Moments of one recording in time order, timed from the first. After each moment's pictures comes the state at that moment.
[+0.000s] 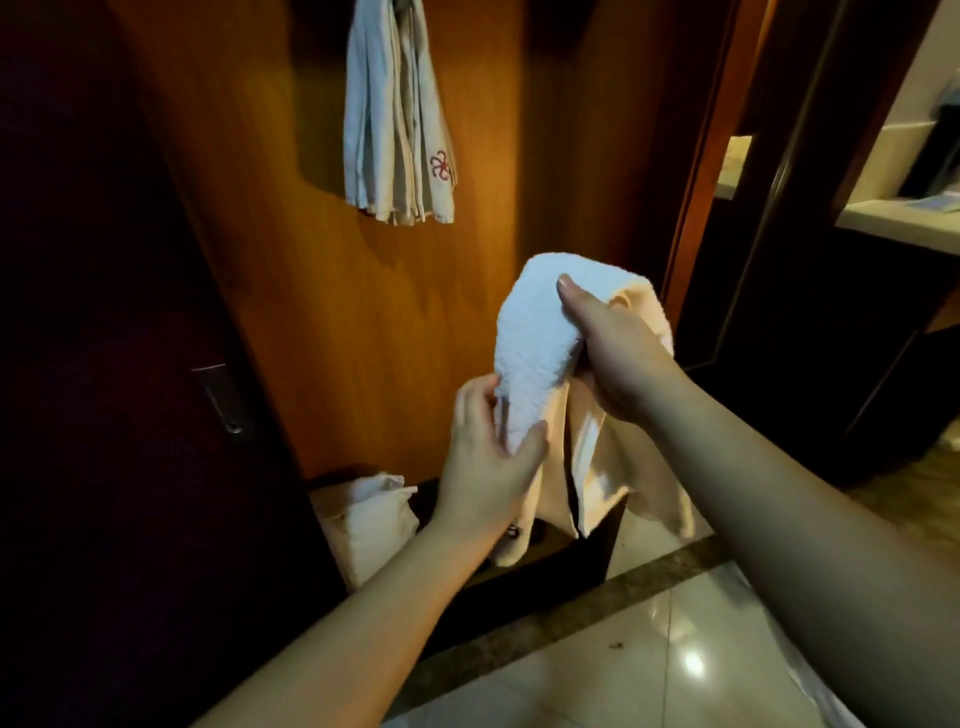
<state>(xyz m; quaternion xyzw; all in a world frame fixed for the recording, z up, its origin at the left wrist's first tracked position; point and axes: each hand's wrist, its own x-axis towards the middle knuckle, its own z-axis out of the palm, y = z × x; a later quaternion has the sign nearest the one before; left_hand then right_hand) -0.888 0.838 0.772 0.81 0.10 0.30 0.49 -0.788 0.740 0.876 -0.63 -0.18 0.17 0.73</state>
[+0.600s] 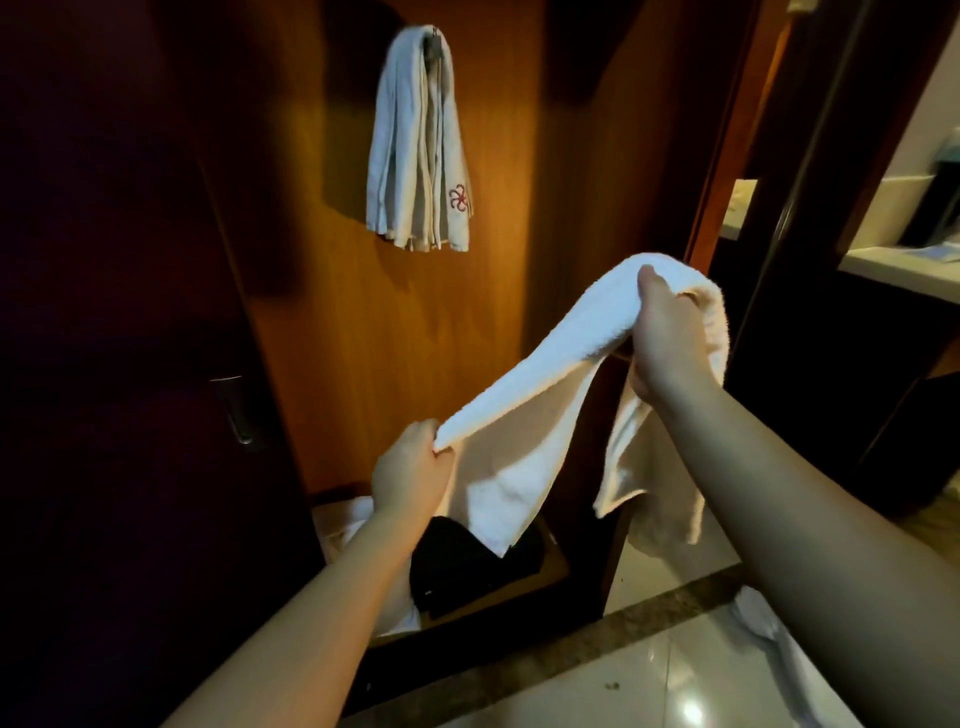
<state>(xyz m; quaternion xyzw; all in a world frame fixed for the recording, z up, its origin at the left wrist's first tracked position) -0.874 0.923 0.745 0.90 0.29 0.24 0.22 -0.754 0.735 0.901 -0.64 -0.04 -0.01 0.77</state>
